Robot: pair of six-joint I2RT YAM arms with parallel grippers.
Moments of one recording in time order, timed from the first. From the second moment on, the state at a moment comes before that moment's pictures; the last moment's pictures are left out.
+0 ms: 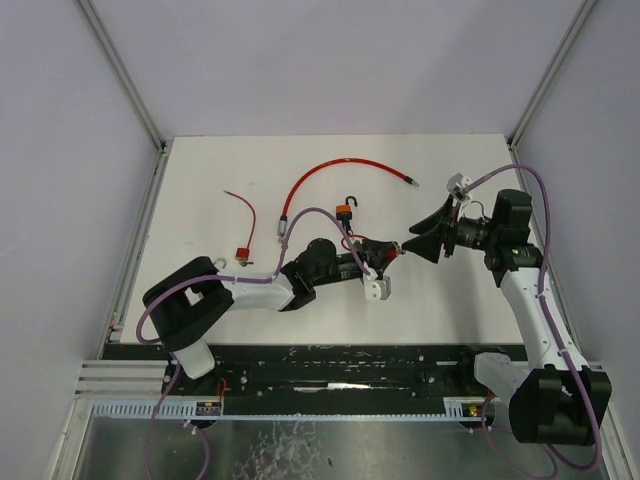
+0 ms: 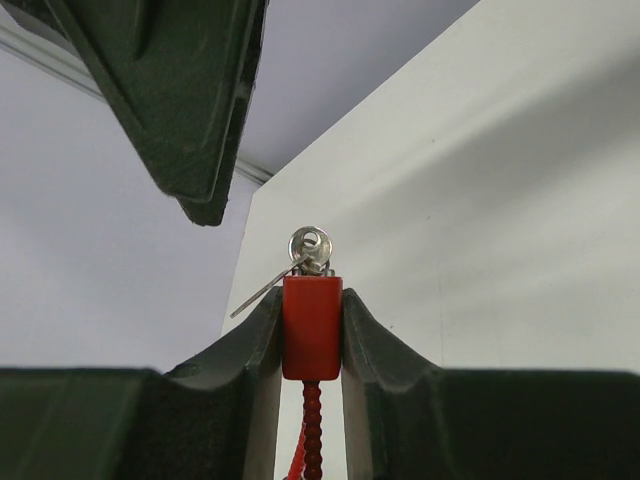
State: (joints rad) left arm -0.96 1.70 0.79 0.92 0.35 0.88; right arm -0.04 1.03 0.79 -0.24 -1.22 -0.11
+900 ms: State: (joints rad) left arm -0.97 1.70 0.79 0.86 0.42 0.95; right arm 0.06 1.20 0.76 -0.15 -1.16 0.08
